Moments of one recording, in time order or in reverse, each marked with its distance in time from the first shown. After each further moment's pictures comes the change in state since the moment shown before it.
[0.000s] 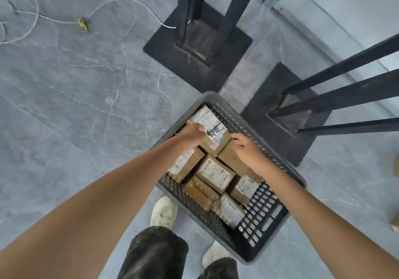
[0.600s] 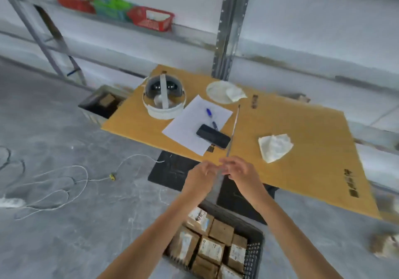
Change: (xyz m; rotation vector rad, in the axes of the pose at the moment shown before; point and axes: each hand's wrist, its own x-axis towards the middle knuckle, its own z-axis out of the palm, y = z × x) left_hand -0.441 0.267 -0.088 0.009 0.211 0.621; right_hand -0.429 -0.194 -0.237 0.492 0.438 -0.541
